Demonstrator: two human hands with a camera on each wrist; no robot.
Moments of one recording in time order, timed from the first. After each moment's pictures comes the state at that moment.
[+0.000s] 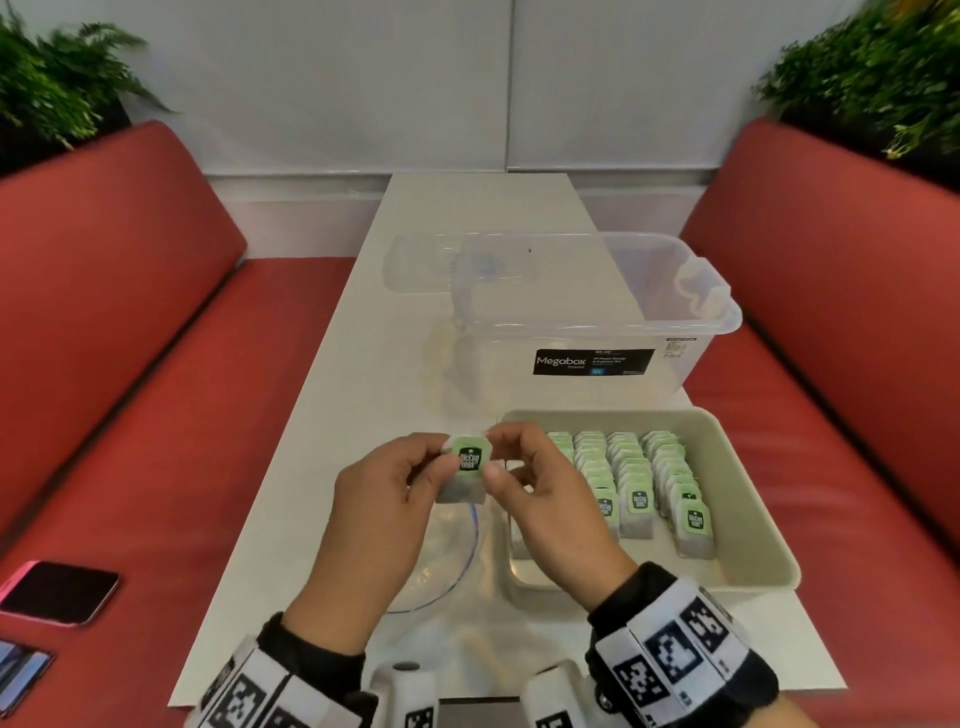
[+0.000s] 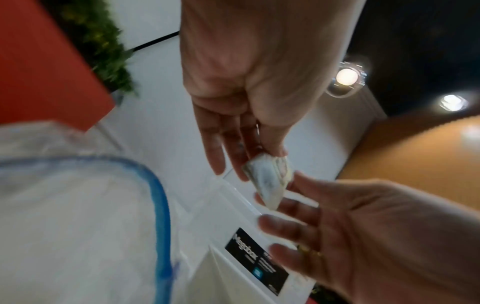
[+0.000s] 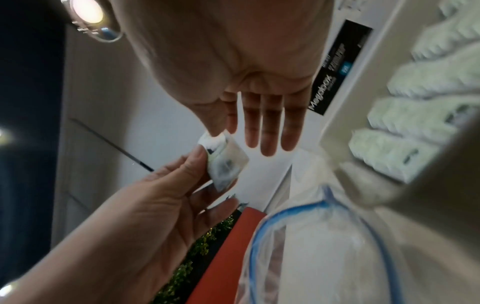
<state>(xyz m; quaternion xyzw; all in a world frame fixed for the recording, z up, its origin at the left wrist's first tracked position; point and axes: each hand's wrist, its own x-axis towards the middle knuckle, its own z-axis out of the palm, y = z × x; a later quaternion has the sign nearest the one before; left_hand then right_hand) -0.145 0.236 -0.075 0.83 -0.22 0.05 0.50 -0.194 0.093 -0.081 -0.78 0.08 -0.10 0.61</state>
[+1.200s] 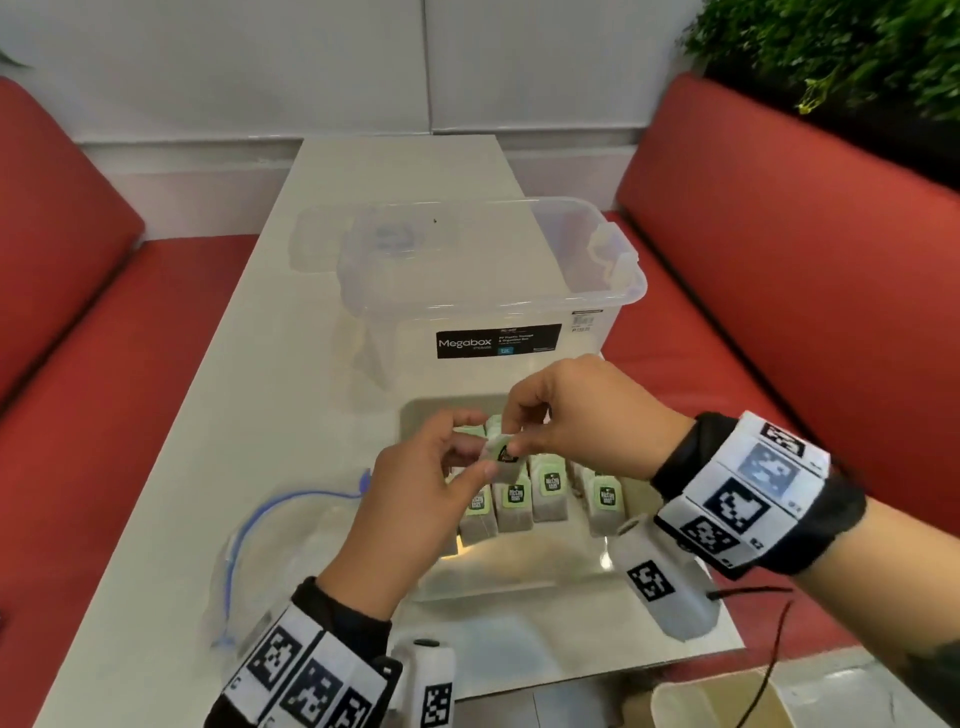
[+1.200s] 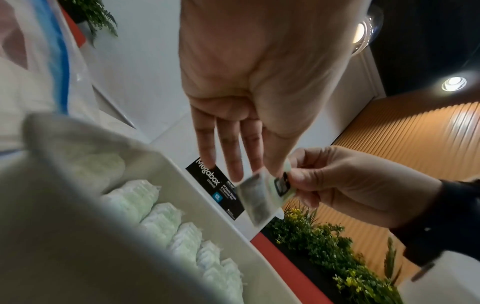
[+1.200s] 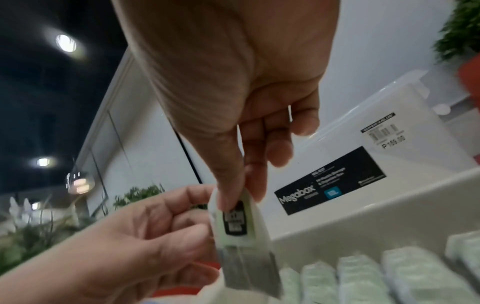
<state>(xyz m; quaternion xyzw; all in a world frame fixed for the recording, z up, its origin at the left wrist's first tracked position) -0.152 0.129 -0.091 0.82 -0.25 -0.10 0.51 -0.186 -0.042 -0.028 -0.98 -0.01 0.02 0.22</state>
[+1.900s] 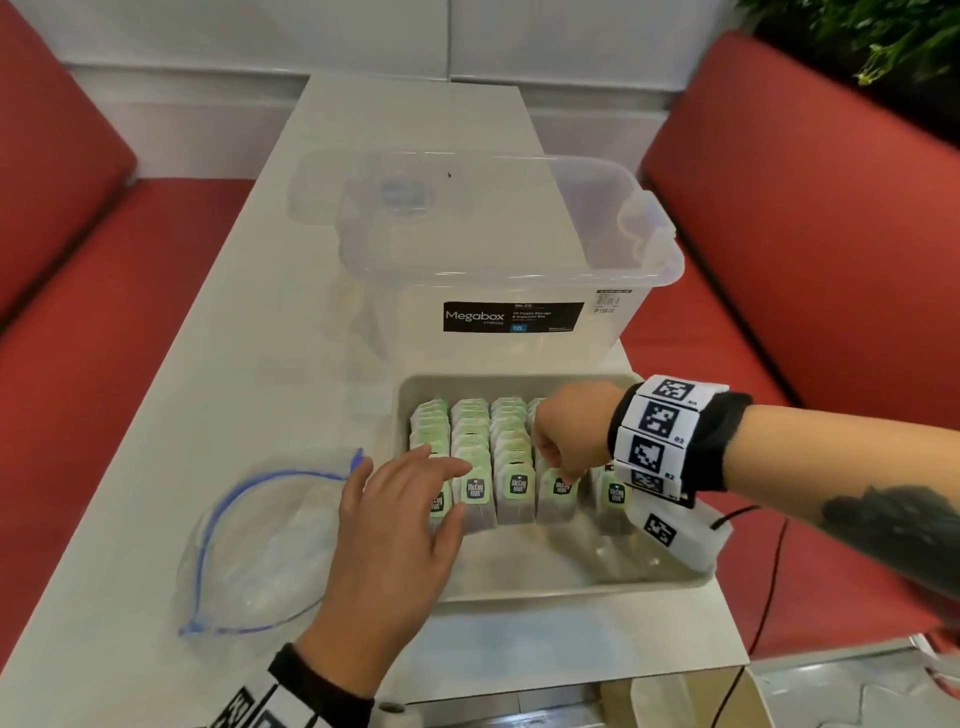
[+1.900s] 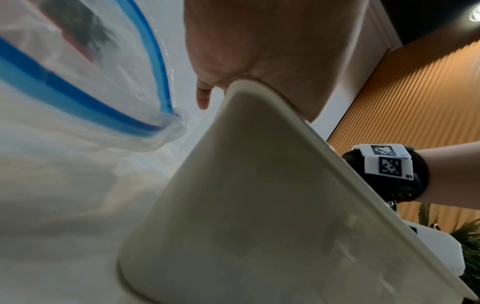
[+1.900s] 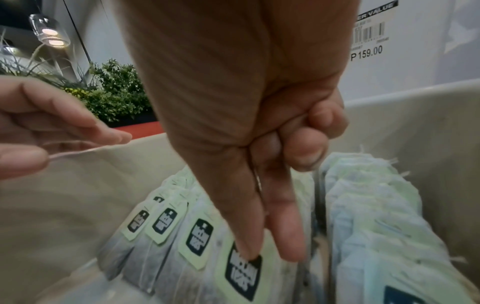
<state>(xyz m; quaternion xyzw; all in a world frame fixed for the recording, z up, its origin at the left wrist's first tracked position) -0.166 0.150 -0.155 0.89 -0.31 0.05 0.33 -0.128 -0.069 -0.100 -0.93 -0.07 0.35 -0.09</state>
